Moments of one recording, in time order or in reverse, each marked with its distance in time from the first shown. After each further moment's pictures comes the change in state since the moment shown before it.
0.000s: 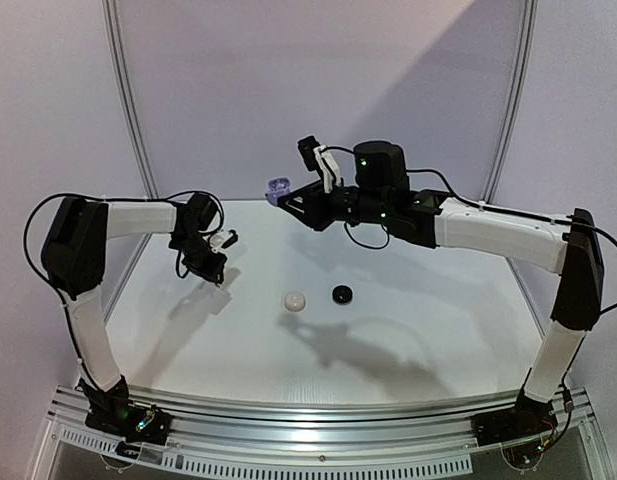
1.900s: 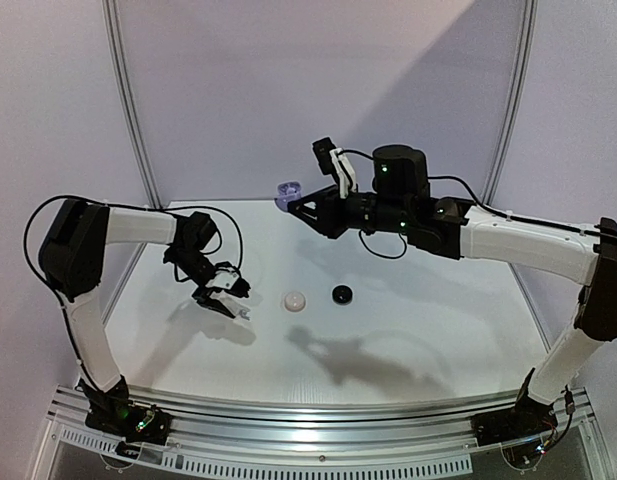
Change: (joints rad) left arm -0.009 -0.022 -0.114 -0.093 0.550 1.578; right arm 0.035 -0.146 -0.140 0.009 0.021 0.060
